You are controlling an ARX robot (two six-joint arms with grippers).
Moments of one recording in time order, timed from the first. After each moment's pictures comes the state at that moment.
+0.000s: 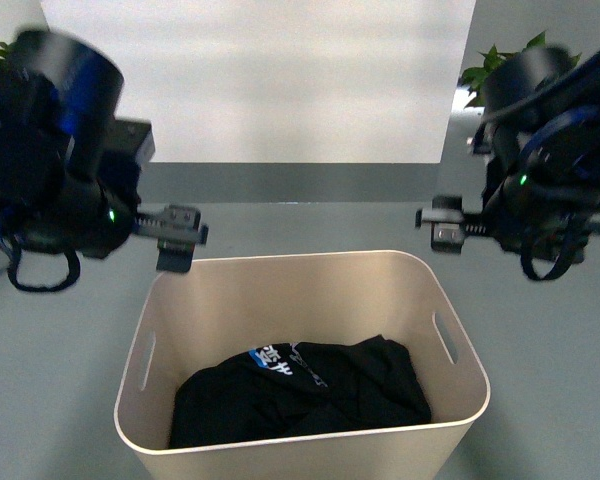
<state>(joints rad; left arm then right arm) -0.18 2.04 1.14 0.15 -0.21 0.00 0.18 2.19 1.38 -0.07 0.27 0.27</state>
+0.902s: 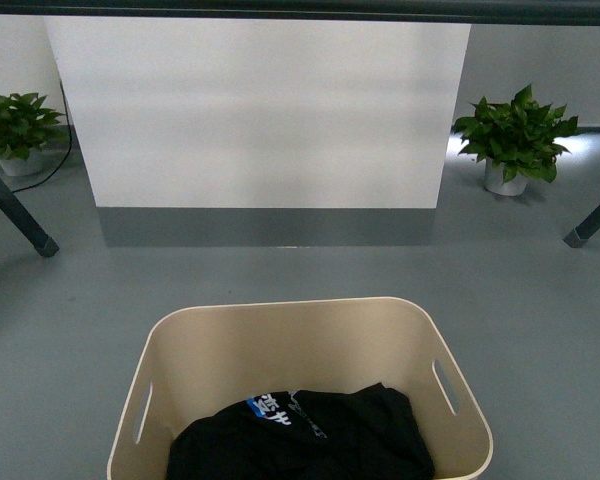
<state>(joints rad) -0.30 0.88 0.36 0.51 -0.29 0.02 0.28 1.24 0.57 0.65 0.28 -0.02</state>
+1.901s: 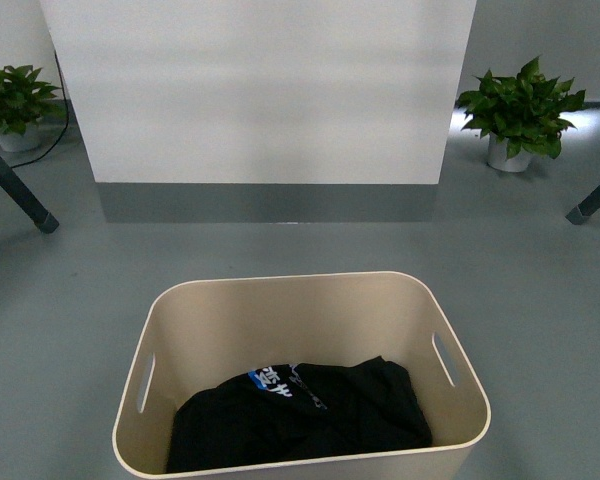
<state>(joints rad) 0.00 0.37 0.04 0.33 0.00 0.00 0.00 0.60 0.06 0.54 0.00 -0.01</state>
